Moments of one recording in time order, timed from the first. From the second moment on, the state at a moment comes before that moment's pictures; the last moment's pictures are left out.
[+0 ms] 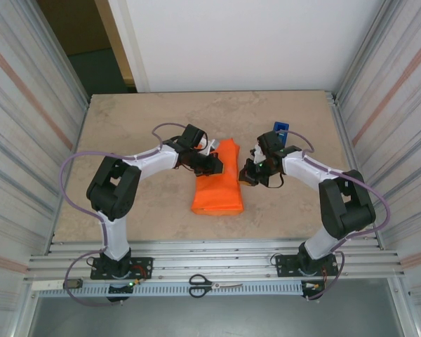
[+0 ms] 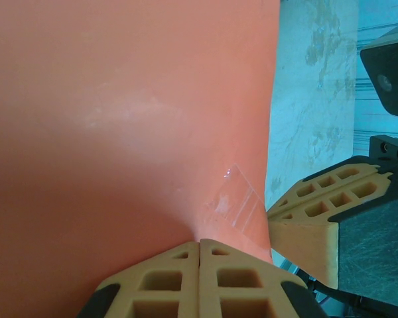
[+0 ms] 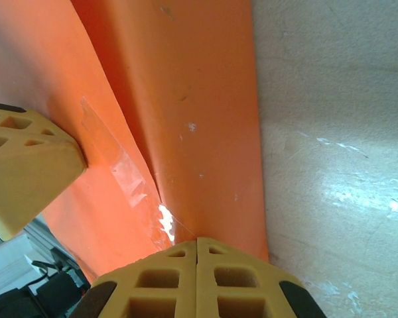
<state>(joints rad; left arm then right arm) -0.59 1.93 1.28 -0.34 0.66 -0.55 0.38 1.61 0.99 -0.57 -0.54 0.66</state>
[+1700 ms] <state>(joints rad) -0.59 1.94 1.35 -0.45 0.63 -0.54 0.34 1.53 1.01 -0.56 -0.49 0.65</state>
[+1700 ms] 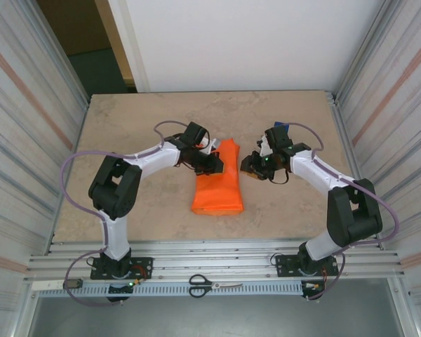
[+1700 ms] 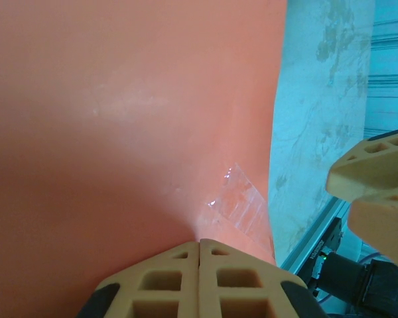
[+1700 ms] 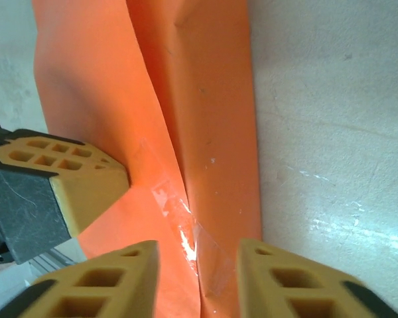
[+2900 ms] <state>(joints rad) -0.47 1.58 0.95 -0.35 0.51 -0.49 0.54 1.21 0.56 -0.17 -0.35 0.46</state>
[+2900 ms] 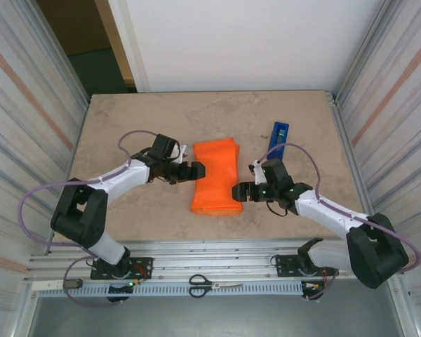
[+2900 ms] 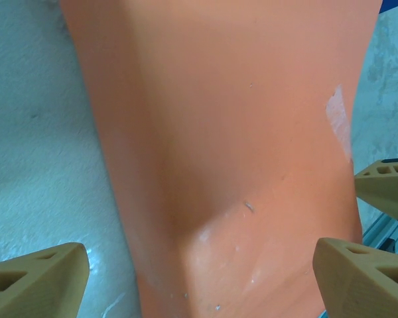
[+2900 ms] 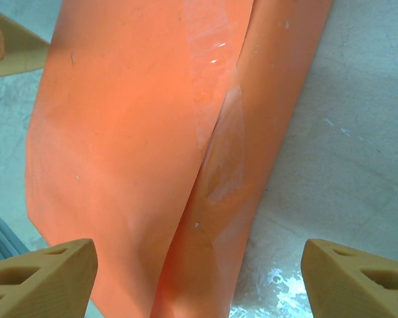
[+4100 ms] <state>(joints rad) -0.46 1.81 1.12 -0.36 0.55 -0.49 0.65 1.37 0.61 -0.19 -0.17 0.38</state>
